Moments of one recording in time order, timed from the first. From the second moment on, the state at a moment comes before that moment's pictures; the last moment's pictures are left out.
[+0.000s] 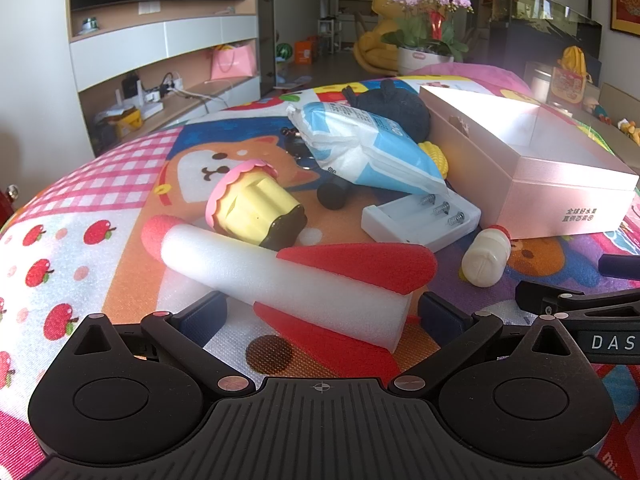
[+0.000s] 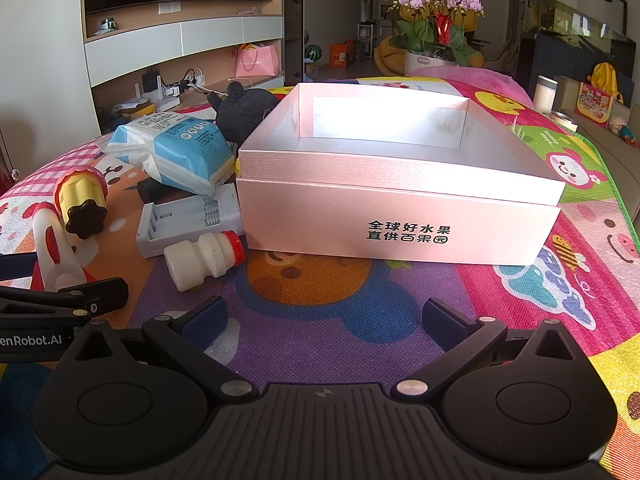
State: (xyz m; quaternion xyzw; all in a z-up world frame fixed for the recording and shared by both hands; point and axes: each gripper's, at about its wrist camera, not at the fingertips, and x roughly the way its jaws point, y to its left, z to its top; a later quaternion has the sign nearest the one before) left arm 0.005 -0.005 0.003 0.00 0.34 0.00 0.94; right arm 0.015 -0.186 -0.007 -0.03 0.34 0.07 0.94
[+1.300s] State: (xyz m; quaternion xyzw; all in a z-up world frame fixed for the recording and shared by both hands) left arm -0.009 0.013 0.029 0.02 0.35 -0.07 0.93; right arm -0.019 -0.187 0.014 -0.10 0.29 0.16 0.94
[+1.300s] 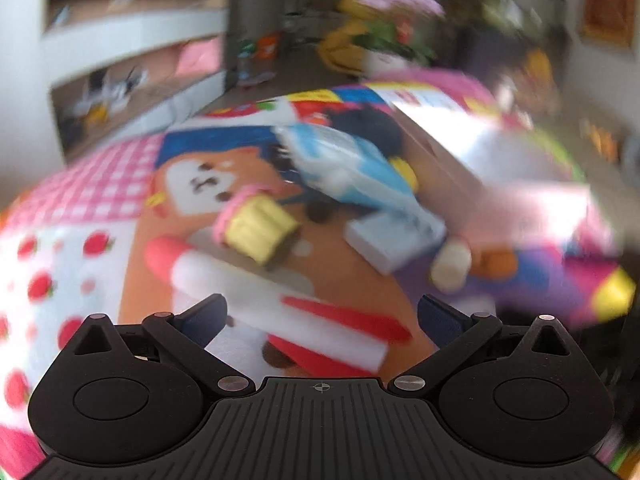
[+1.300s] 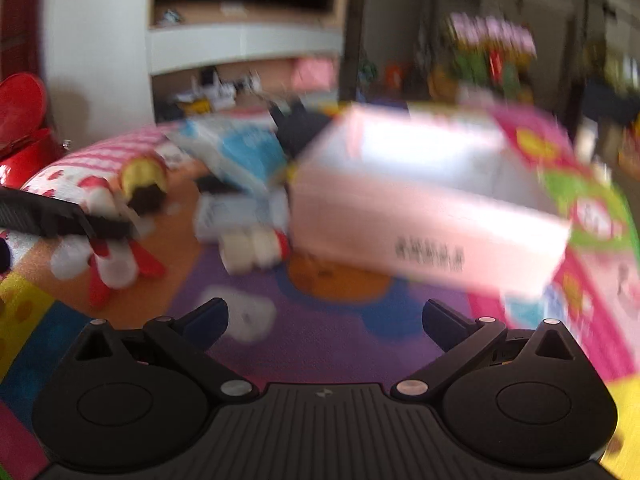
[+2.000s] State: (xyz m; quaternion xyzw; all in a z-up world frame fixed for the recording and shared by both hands) left arm -0.018 0.059 0.062 0.09 0.28 -0.05 0.96; right arm 0.003 -0.163 0.018 -0.06 0.32 0.21 0.92
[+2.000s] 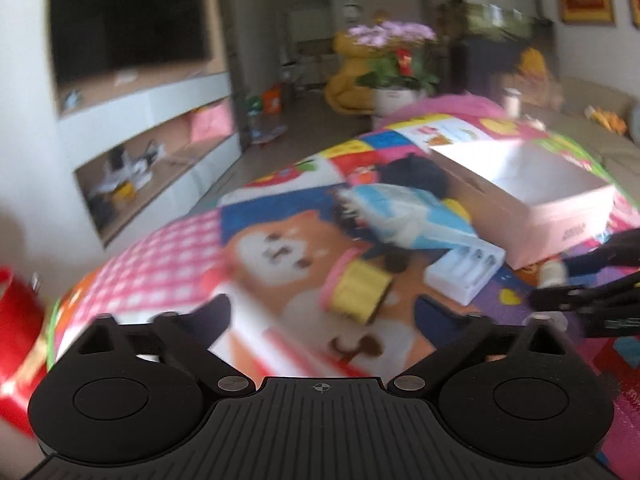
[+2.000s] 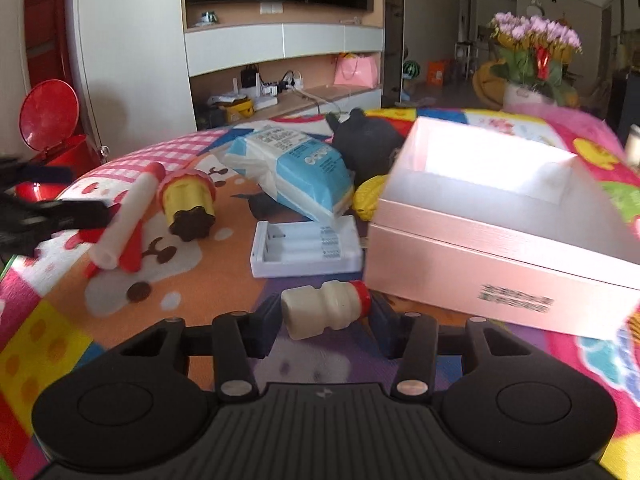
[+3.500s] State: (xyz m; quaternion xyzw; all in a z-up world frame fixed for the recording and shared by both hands) left arm -0.096 -0.058 0.030 0.11 0.26 -0.21 0.93; right arm -0.045 -0.261 0.010 0.03 0.27 0.08 0.96
